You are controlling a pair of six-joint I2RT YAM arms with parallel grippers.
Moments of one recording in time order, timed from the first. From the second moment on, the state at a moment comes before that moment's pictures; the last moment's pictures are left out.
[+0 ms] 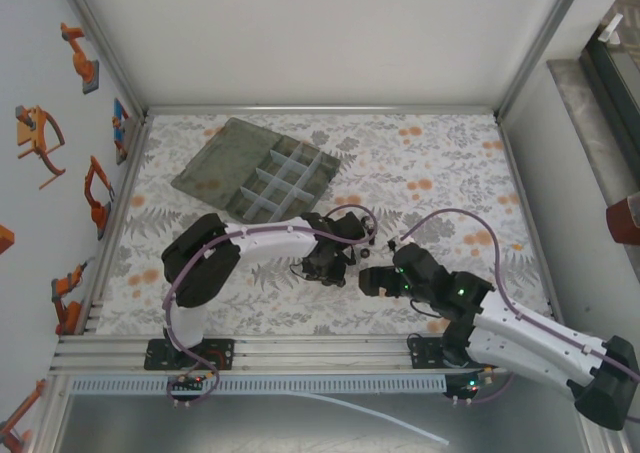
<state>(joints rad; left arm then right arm) -1.11 1.93 1.29 -0.81 0.03 -0.80 0.91 0.73 0.46 -0.58 0.07 0.72</state>
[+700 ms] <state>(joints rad) -1.10 1.89 1.30 -0.78 0.01 -0.79 0.91 0.83 0.47 -0.52 0.07 0.68</state>
